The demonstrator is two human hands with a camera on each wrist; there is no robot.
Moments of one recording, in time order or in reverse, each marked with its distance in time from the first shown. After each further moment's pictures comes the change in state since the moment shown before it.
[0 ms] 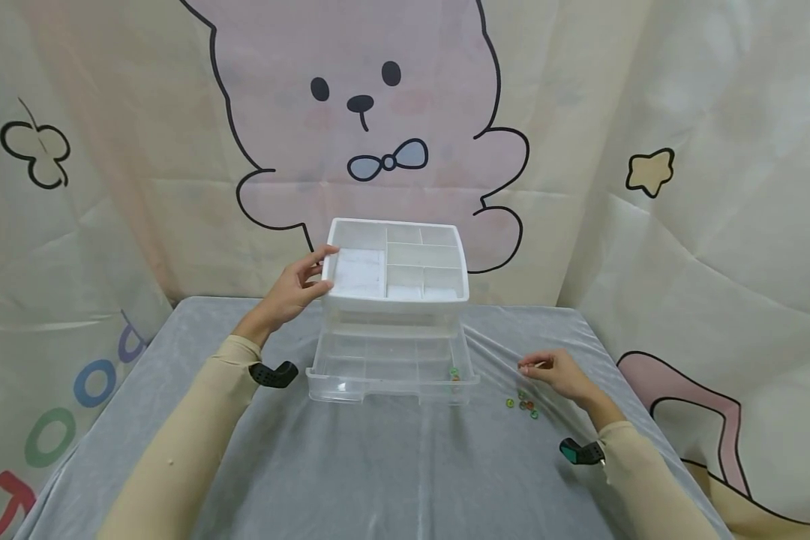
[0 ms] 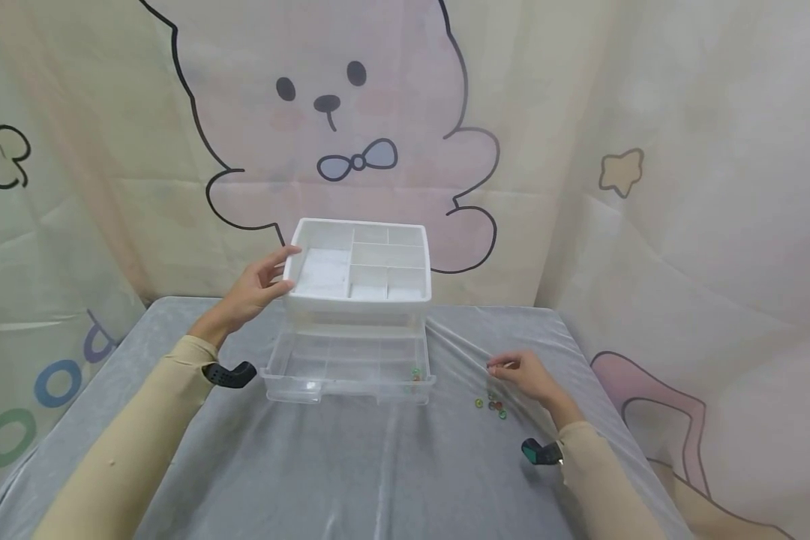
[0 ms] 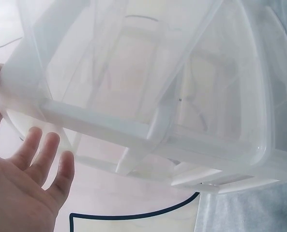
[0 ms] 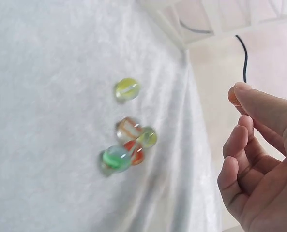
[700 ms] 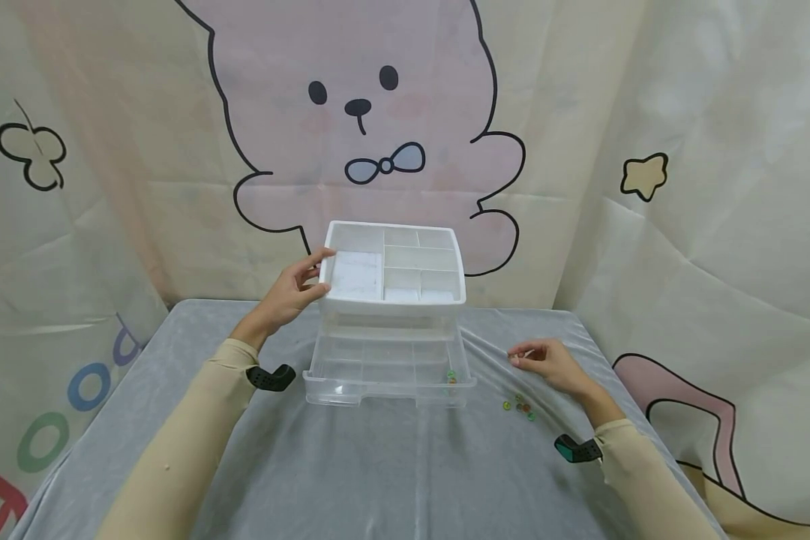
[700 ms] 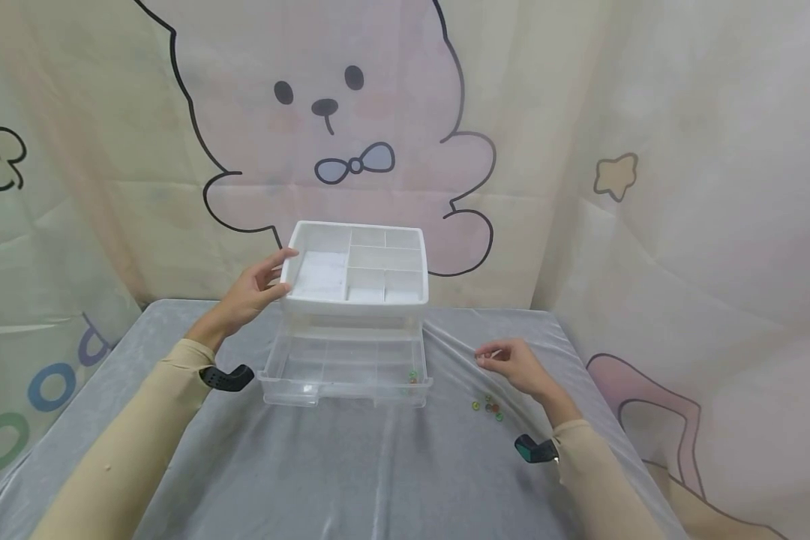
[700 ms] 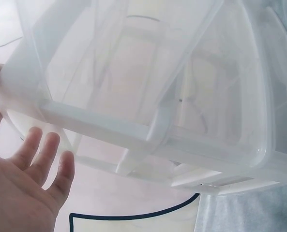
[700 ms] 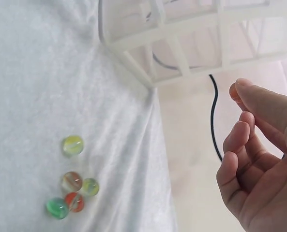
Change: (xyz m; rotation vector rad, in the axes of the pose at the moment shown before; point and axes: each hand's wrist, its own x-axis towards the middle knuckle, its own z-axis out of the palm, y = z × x) left_hand -0.001 -0.002 0.000 -0.026 -0.016 0.027; right_hand 0.000 -0.041 -0.005 0.040 0.036 -0.200
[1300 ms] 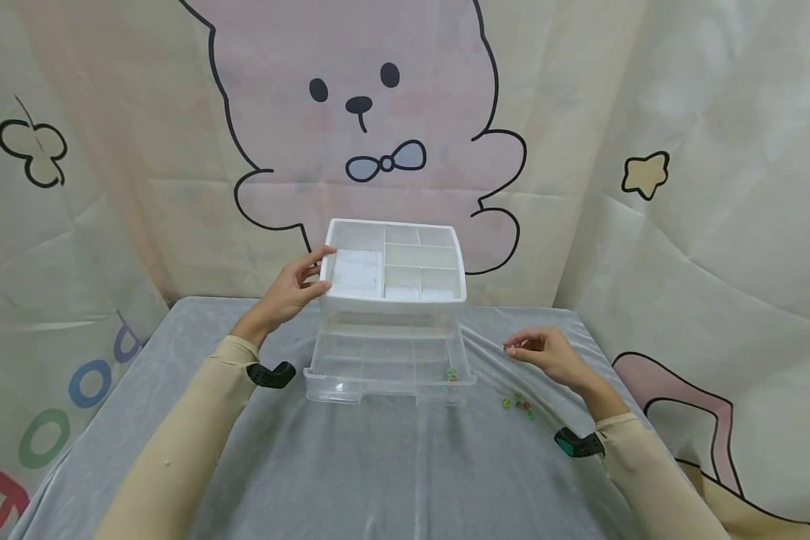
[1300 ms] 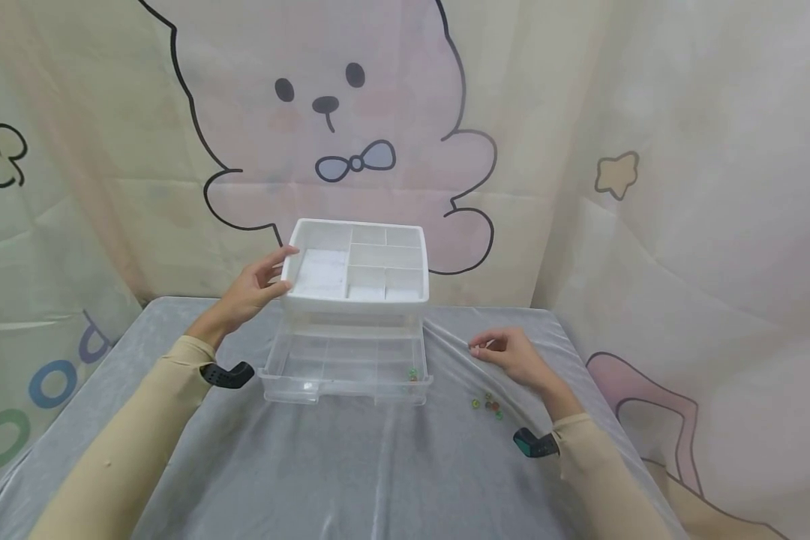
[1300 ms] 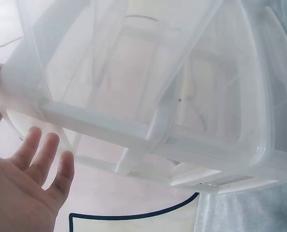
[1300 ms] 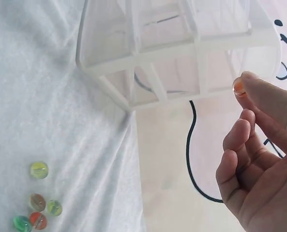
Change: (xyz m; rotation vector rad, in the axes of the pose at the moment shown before) left_hand 0.001 0.002 0.000 0.005 -0.001 -0.012; right_hand 0.006 -0.033 -0.003 0.020 -0.023 -0.017
